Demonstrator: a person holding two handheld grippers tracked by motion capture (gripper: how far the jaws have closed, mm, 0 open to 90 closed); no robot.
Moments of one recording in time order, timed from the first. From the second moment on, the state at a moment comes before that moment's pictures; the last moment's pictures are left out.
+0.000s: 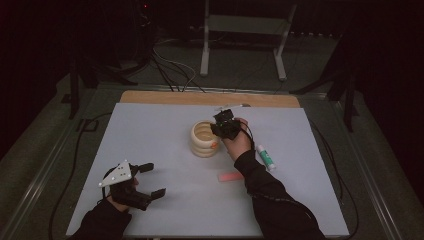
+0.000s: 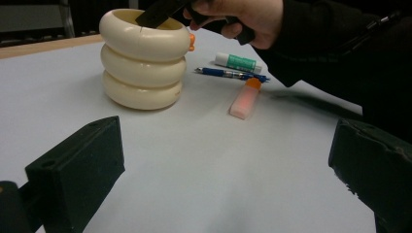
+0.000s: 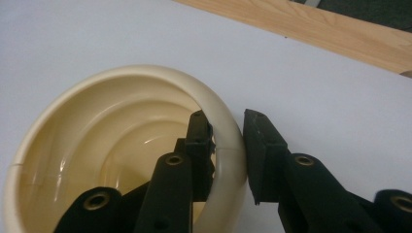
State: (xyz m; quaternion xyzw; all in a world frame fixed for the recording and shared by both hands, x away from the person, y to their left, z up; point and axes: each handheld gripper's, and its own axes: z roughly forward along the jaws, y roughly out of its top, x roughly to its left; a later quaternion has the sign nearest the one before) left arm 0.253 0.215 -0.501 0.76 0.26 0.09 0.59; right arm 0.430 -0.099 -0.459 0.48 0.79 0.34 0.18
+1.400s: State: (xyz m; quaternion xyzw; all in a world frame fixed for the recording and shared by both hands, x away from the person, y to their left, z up) left arm 0.253 0.216 -0.501 0.76 0.27 0.10 0.59; right arm 0.415 -0.143 -0.421 0.40 0.80 0.43 0.10
